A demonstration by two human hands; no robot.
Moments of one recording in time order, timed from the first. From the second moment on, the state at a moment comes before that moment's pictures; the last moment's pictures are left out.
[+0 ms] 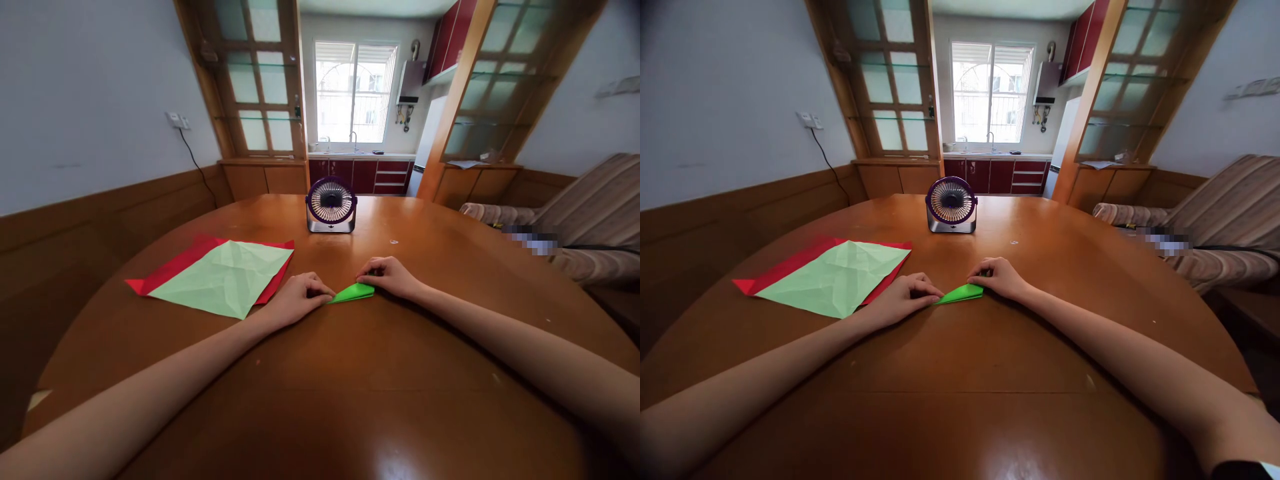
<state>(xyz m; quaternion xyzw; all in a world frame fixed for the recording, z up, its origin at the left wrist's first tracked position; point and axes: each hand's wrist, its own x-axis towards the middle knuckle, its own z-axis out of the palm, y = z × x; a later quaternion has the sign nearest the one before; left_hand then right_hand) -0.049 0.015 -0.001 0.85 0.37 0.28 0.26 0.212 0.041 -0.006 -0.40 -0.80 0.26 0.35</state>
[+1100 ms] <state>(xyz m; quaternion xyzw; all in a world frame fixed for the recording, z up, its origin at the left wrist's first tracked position) -0.039 -0.015 0.003 0.82 0.35 0.41 0.19 0.202 0.015 0.018 -0.29 -0.84 0.24 0.38</state>
